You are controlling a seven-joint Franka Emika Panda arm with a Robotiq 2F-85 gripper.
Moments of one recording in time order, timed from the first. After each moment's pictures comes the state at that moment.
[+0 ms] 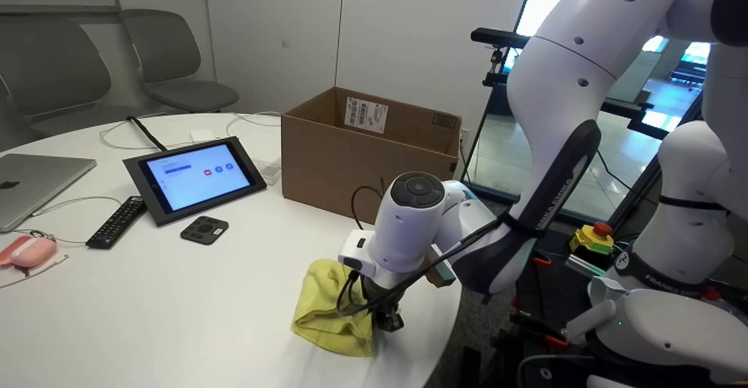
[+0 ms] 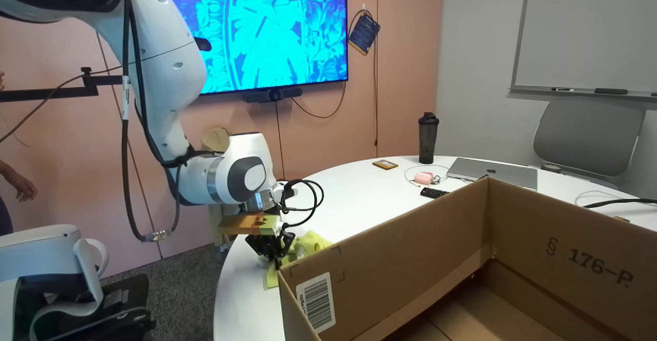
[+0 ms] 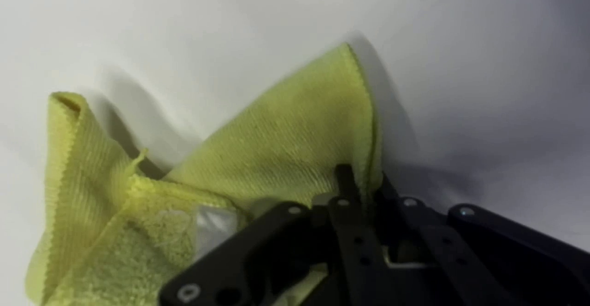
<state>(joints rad) 0.42 0.60 0.02 -2.21 -0.44 2.83 -0.03</state>
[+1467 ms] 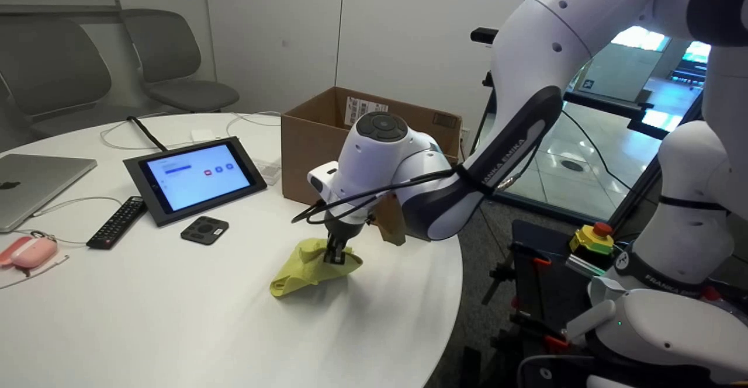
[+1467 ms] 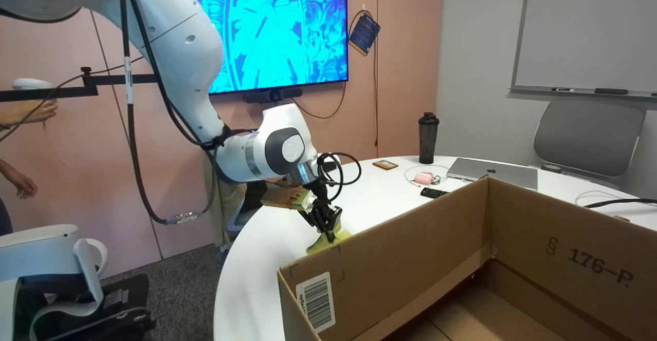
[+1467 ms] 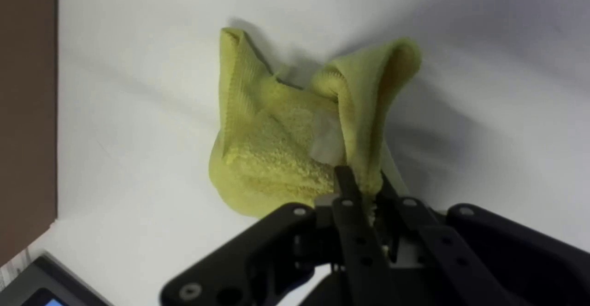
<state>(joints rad) 0.41 0.59 -0.11 -2.02 -0.43 2.79 0.23</state>
